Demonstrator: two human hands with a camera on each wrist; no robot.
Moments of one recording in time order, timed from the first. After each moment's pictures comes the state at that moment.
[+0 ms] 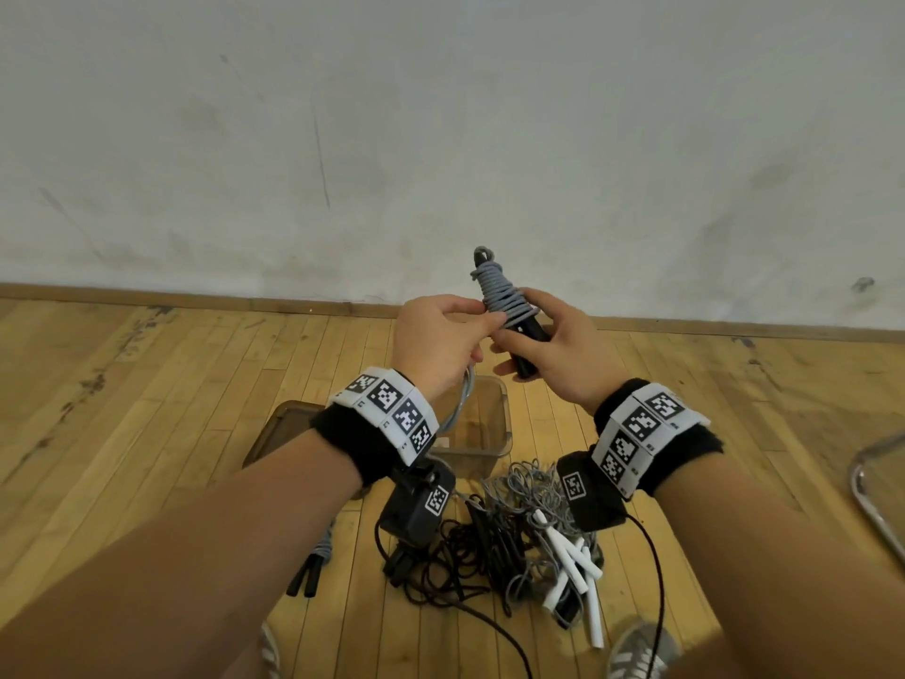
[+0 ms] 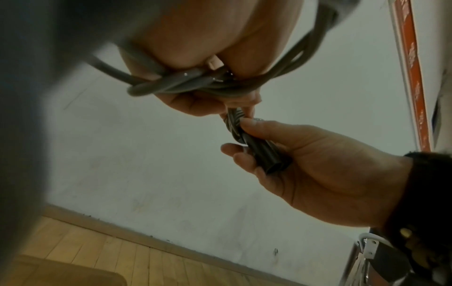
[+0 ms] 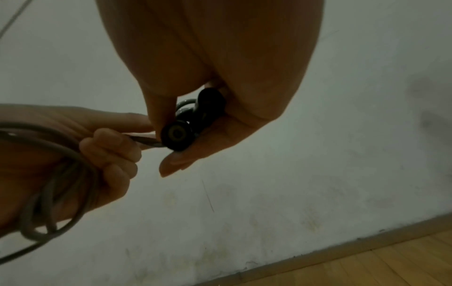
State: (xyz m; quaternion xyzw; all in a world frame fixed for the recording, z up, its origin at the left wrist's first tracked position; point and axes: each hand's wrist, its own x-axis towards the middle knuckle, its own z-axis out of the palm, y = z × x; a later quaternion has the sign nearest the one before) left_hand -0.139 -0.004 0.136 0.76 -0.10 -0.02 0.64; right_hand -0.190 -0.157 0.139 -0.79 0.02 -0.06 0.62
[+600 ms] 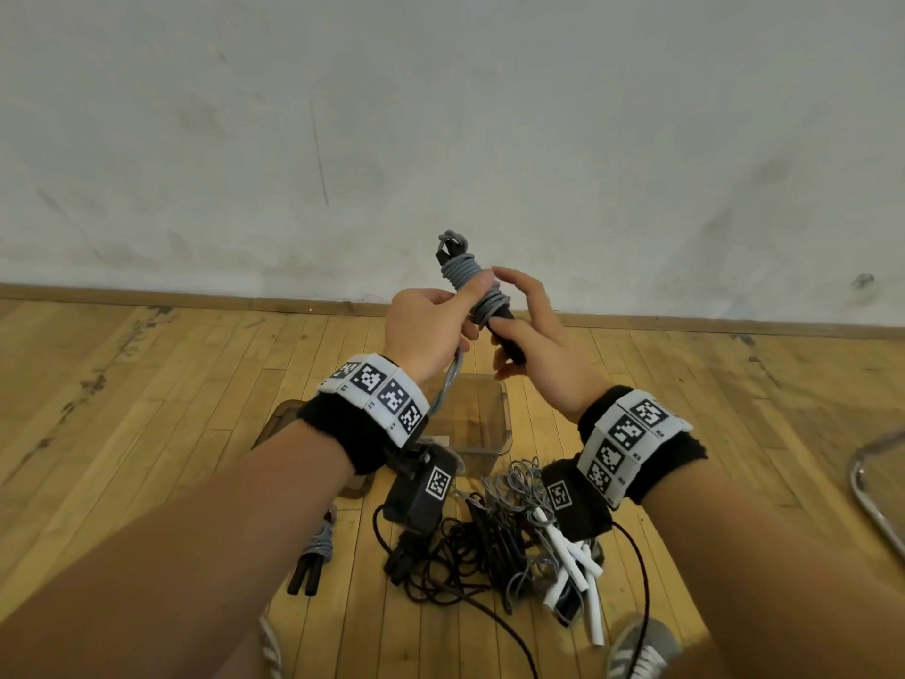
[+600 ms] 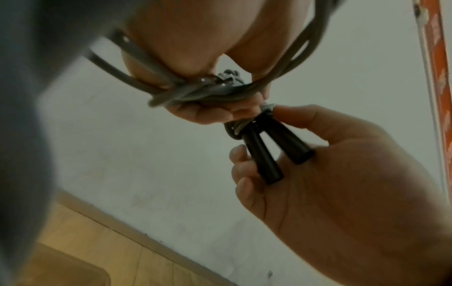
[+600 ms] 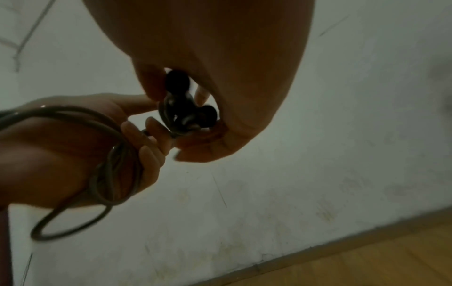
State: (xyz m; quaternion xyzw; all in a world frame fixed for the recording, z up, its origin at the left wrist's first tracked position) left_hand -0.135 0.000 0.146 0.74 -0.06 -0.03 0.67; right_hand -0.193 -0.141 0.138 -0.79 -0.02 -0.06 0.61
